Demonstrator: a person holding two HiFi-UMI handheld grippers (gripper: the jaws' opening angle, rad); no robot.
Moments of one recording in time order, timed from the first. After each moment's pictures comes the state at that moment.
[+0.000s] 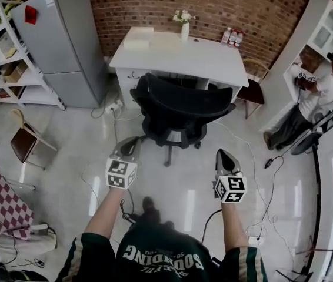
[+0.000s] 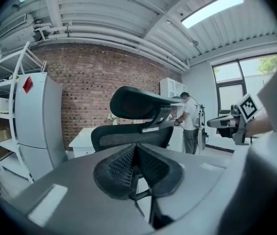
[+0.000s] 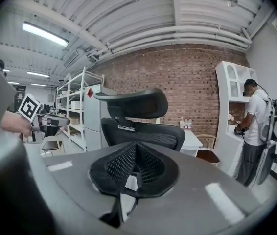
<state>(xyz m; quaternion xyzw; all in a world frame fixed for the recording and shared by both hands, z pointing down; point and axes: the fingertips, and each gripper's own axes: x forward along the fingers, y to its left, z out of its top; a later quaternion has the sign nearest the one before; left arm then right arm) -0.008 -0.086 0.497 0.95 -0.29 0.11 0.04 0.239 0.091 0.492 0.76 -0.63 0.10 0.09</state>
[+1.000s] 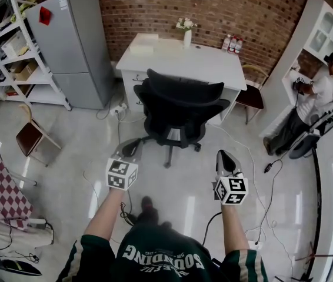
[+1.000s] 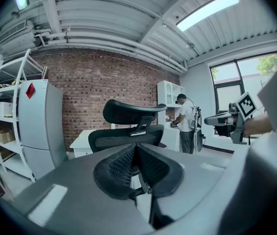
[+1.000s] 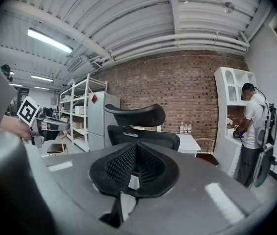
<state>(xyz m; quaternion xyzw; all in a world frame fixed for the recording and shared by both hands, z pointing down) -0.027 -0.001 0.467 0.95 -0.29 0.10 0.04 0.216 0.162 0.452 0.76 -0.64 0.08 0.07</state>
